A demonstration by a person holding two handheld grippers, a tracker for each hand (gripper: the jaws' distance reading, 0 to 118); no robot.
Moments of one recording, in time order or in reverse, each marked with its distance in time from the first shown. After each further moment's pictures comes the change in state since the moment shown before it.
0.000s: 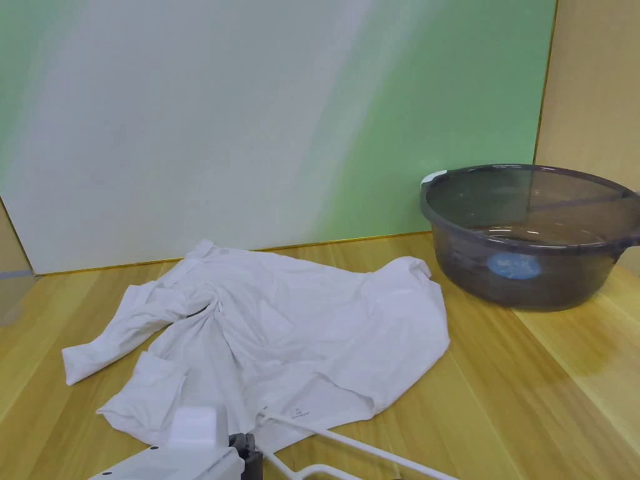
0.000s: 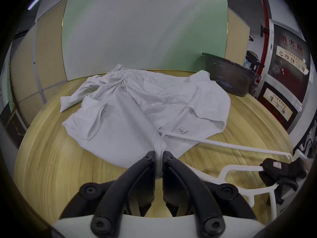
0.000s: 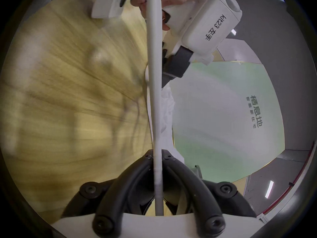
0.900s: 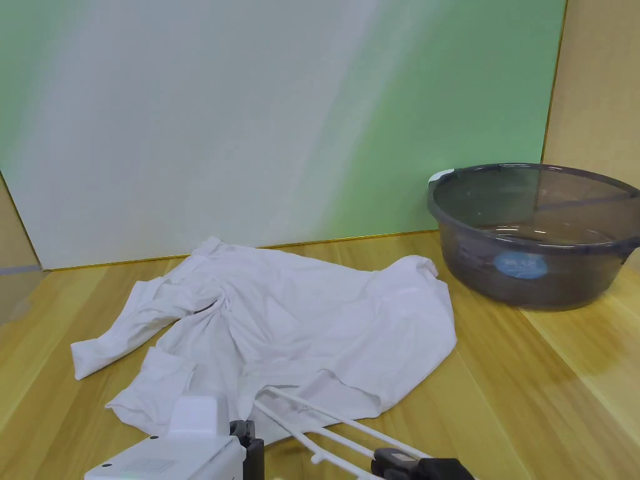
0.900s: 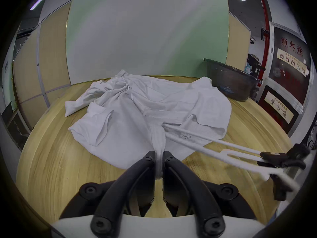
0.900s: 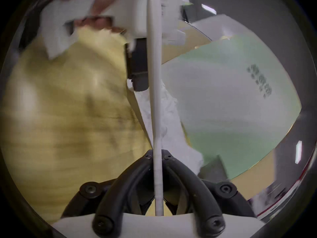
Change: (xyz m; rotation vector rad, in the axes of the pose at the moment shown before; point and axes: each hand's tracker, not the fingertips) left arm -0.004 0.006 0.009 0.038 0.022 0.002; right arm 0.053 -0.006 -0.020 0.014 0.151 -0.385
